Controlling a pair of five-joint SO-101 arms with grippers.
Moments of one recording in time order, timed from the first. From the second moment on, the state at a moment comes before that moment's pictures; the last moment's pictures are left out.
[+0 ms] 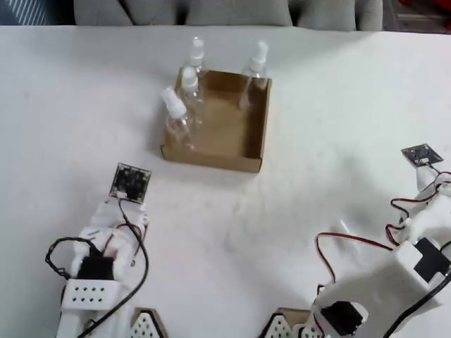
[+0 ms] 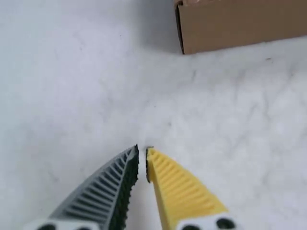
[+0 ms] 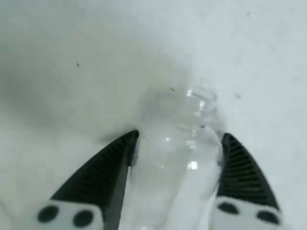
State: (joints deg) left arm -5.0 -76.3 97.3 34.3 -12.6; right arm 47.2 18.1 13.7 57.0 65.5
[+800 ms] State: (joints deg) left arm 19.3 -76.3 77.7 51.6 -7.3; right arm 70.2 13.9 7.2 49.5 65.2
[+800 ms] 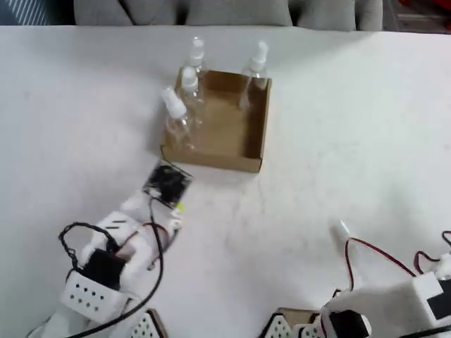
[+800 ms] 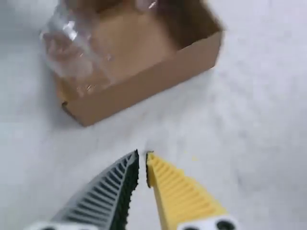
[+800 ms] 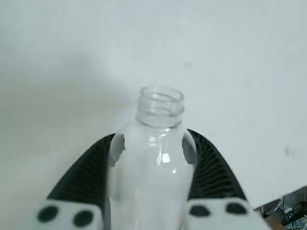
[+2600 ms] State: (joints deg) left arm 61.1 25.5 13.6 21.9 64.1; right arm 76.1 39.3 -21.2 54.6 65.5
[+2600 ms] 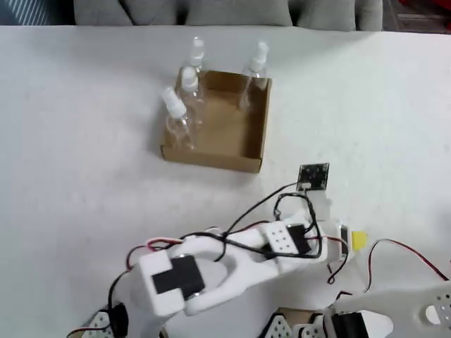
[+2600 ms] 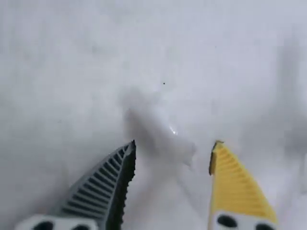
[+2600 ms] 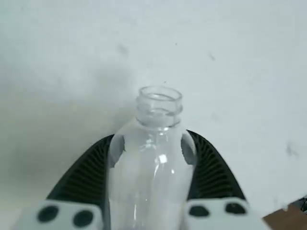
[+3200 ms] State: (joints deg) left arm 61.1 41.6 -11.0 38.4 68.7; right arm 76.1 39.4 -21.2 54.6 65.5
